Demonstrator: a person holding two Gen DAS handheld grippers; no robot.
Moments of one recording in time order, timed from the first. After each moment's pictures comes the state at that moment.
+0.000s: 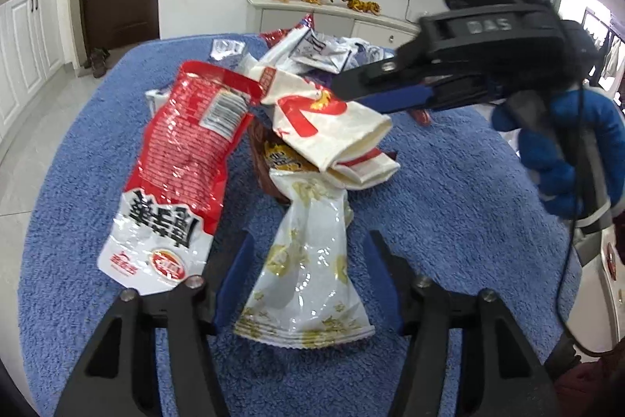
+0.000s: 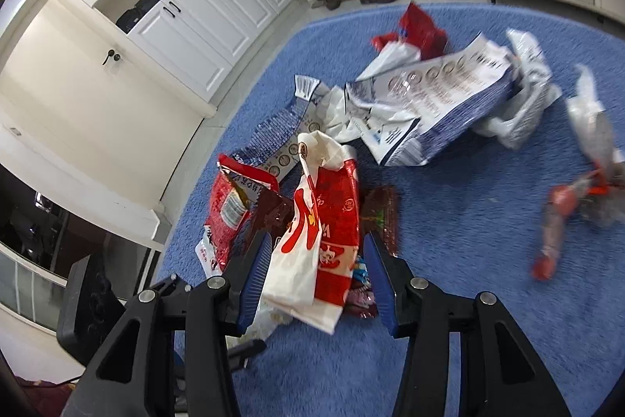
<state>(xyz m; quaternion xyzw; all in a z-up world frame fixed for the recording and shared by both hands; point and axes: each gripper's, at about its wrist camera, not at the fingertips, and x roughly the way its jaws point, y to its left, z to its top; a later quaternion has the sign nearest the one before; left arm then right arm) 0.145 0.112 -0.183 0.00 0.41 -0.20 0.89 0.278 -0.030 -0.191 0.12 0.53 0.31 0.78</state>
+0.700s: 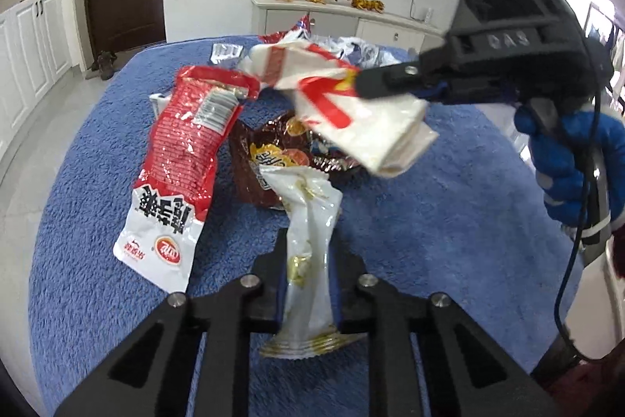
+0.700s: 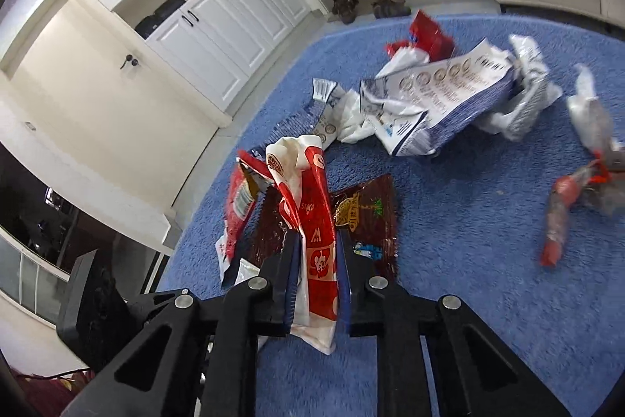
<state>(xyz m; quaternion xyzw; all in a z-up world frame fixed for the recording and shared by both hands) 0.125 0.105 -0.170 0.01 0.41 -0.18 0.90 0.255 -0.038 -0.182 0.13 0.49 0.34 0.79</state>
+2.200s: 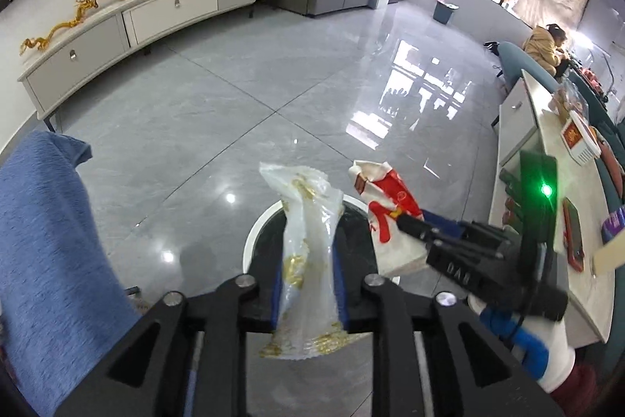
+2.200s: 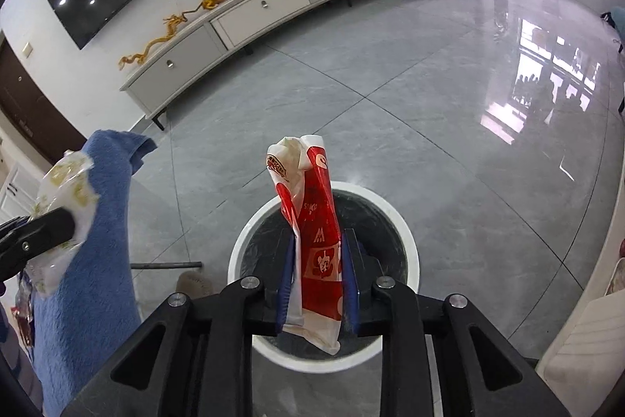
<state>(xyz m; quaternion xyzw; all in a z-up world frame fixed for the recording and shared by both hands) 0.171 -0.454 -0.158 0.16 0.45 -0.43 0.77 0.059 -0.582 -0.264 0.28 0.40 -0.20 0.85</state>
